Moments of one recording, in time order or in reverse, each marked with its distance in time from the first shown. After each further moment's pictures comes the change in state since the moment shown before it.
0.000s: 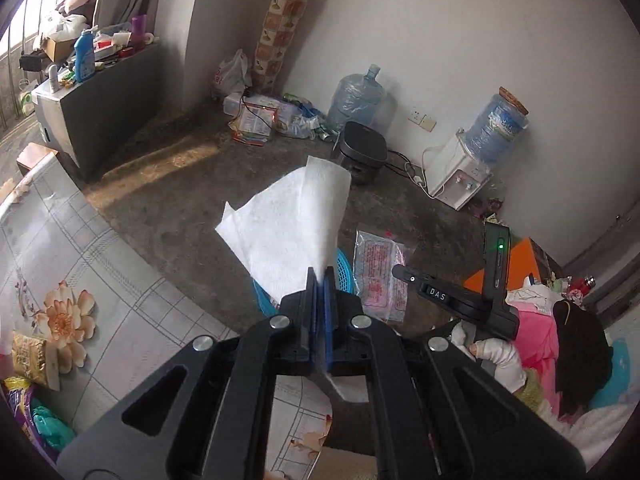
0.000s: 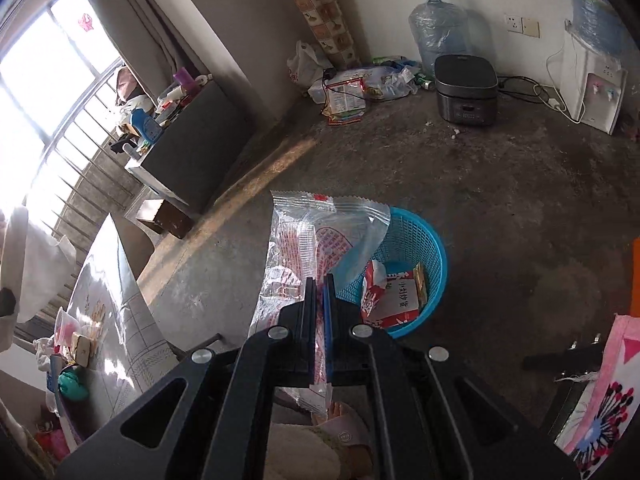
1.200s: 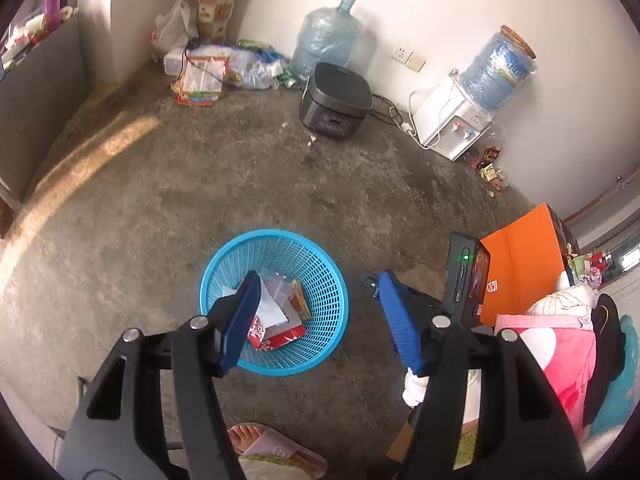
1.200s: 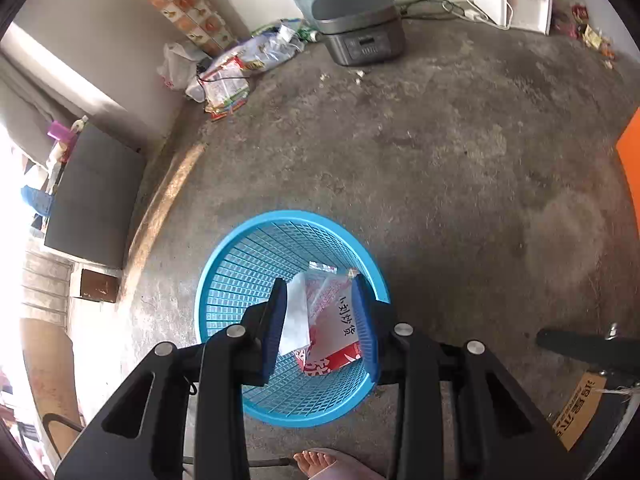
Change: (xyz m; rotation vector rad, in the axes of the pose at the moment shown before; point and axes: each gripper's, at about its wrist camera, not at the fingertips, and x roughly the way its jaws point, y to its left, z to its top) left arm 0.194 -0.006 0.066 0.130 0.105 -0.058; right arm 0.122 -0.080 0.042 0.205 -0.045 -0.156
